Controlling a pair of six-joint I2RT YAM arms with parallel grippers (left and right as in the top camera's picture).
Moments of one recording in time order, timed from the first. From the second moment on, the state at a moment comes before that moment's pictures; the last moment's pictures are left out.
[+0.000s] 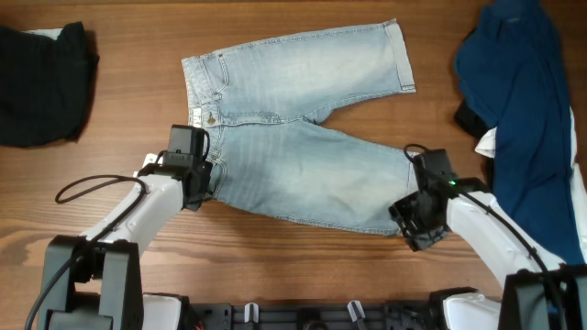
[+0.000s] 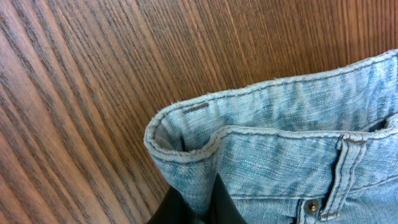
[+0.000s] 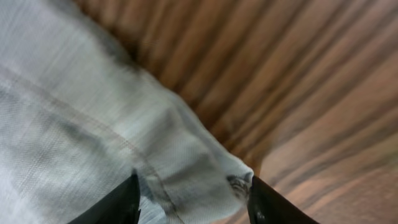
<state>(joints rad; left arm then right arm) -0.13 1.54 0.69 -0.43 -0.16 -1.36 0.14 1.40 0.59 -0.76 -0.13 1.20</state>
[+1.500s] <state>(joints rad) -0.13 0.88 0.72 -1.05 -0.06 -1.28 0.12 1.08 1.05 -1.43 -0.07 0.79</state>
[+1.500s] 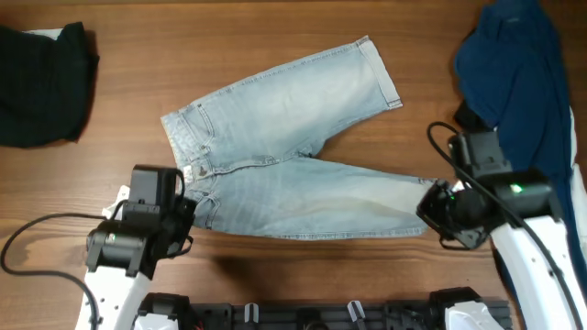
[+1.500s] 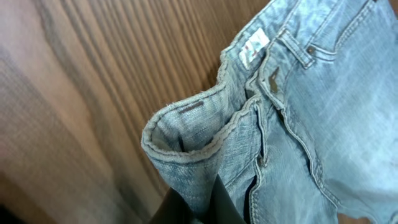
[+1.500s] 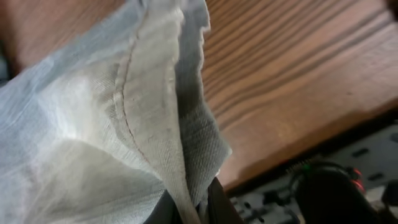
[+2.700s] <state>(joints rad) -0.13 1.34 0.73 -0.24 -0.19 -1.28 0.10 1.67 1.14 -0.36 -0.02 0.51</state>
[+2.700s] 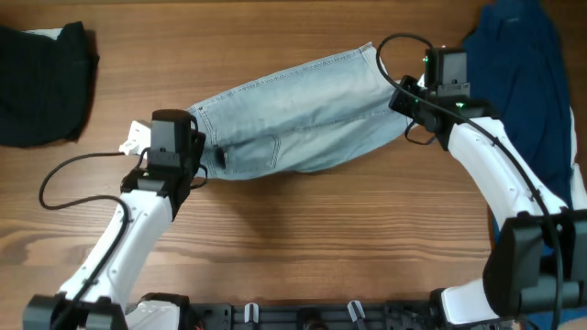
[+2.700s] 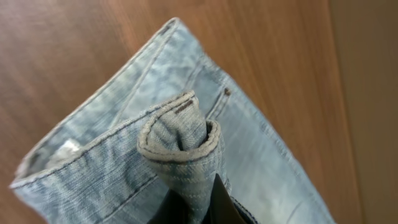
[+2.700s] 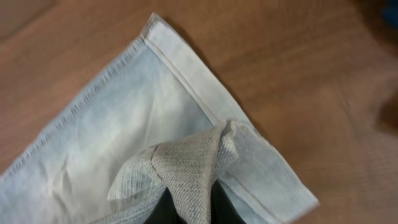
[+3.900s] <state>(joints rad) -0.13 1.41 0.73 -0.20 -0.38 -1.28 0.19 1.91 1.14 0.06 -0.07 0.45</state>
